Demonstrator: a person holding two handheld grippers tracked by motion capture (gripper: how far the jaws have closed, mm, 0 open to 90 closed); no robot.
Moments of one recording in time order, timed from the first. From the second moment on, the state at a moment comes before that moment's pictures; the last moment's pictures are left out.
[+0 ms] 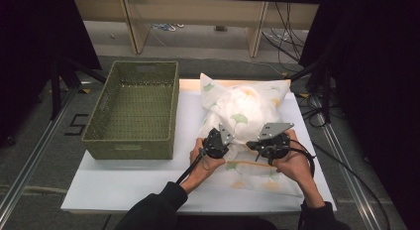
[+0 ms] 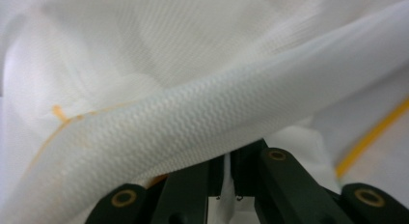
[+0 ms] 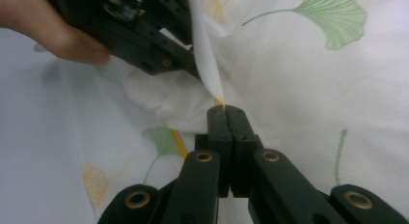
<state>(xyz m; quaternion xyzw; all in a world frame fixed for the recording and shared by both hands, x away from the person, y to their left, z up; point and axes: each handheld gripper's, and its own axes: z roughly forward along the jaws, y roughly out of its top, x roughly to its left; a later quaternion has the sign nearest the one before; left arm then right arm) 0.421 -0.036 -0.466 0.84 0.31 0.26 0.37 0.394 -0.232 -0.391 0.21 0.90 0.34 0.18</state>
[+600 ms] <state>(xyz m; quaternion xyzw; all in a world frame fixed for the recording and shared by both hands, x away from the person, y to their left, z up) 0.387 -0.018 -0.483 0.87 0.33 0.17 0.34 0.396 -0.218 -0.412 0.20 0.91 0.31 0.16</state>
